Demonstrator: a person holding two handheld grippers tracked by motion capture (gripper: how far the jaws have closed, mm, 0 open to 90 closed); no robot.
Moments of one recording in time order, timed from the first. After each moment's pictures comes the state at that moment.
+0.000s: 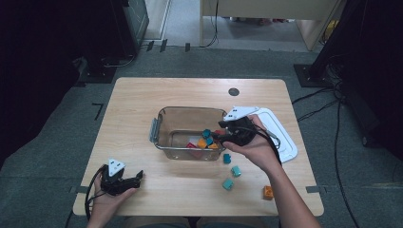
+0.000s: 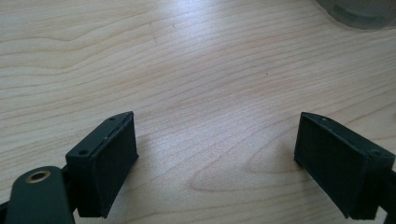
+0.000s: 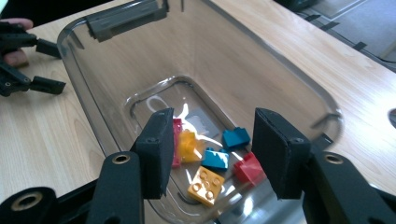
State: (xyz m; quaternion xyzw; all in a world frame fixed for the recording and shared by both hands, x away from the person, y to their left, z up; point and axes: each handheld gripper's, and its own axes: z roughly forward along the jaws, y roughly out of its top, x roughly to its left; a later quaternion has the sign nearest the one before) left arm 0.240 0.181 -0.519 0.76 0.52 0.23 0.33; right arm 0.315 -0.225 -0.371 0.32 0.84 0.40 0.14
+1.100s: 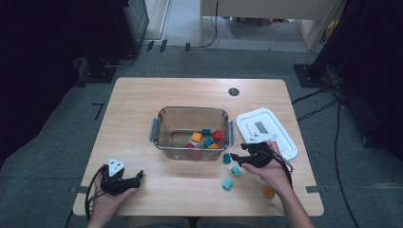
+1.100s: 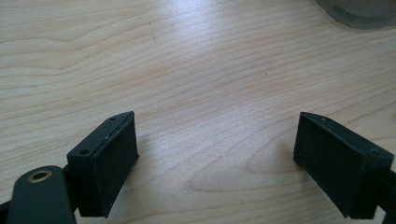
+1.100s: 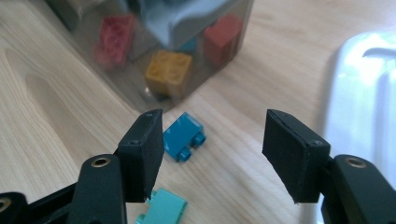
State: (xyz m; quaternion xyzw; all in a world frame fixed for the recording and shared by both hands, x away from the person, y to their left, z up) left arm 0.240 0.181 -0.519 0.76 0.52 0.23 0.33; right arm 0.287 -0.285 -0.471 0.41 0.82 0.38 0.12
